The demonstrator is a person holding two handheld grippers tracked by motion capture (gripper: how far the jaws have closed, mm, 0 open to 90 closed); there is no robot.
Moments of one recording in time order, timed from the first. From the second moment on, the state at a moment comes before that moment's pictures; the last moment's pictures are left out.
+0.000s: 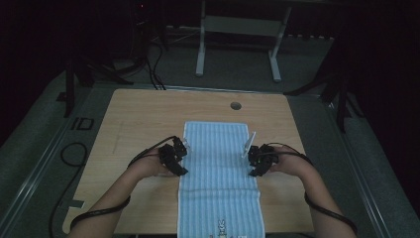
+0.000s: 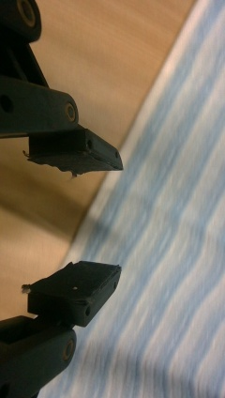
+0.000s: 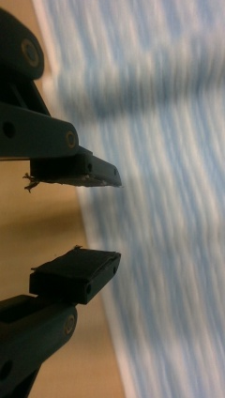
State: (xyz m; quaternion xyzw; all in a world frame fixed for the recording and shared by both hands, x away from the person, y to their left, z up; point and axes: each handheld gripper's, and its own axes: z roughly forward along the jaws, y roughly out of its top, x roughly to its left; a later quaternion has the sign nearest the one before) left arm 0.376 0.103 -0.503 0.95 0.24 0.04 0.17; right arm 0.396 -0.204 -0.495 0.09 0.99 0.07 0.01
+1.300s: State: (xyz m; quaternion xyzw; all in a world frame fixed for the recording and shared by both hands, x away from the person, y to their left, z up) left arm 0.437 0.083 -0.518 0.96 0.26 0.06 0.13; right arm 0.464 -0.187 -0.515 0.10 0.99 0.03 0.05
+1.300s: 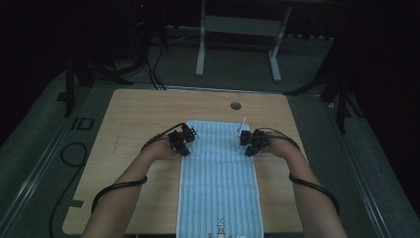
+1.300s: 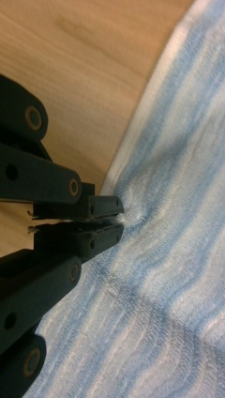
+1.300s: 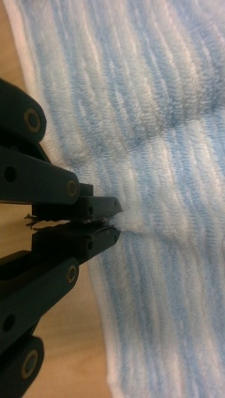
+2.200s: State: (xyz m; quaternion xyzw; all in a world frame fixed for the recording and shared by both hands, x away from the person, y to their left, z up) left arm 0.350 0.100 -0.482 0.97 0.20 0.05 0.15; right arm 0.376 -0.198 -0.469 0.04 0.99 0.08 0.06
